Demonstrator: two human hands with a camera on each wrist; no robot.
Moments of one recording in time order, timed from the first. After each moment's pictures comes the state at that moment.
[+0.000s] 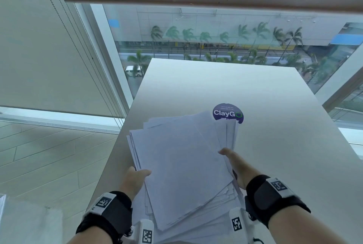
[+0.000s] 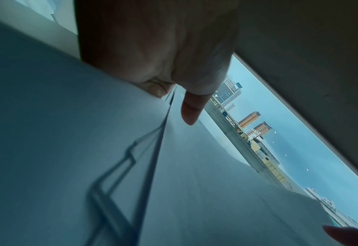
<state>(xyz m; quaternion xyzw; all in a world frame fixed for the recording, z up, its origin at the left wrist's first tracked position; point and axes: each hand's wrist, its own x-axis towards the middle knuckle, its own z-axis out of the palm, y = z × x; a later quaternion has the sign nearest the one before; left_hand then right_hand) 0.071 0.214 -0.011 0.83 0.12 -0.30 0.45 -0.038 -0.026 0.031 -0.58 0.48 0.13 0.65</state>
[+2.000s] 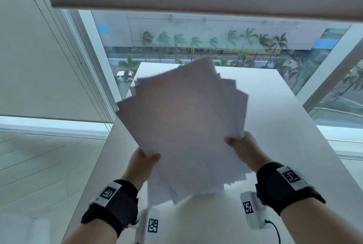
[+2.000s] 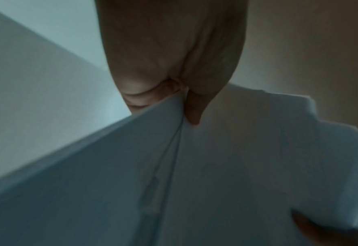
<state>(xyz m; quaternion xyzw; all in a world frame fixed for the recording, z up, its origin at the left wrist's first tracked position) 0.053 0.169 0.035 0.76 -0.04 -0.23 0.61 -0.056 -0.072 0.058 -0.76 0.38 -0.11 0.52</state>
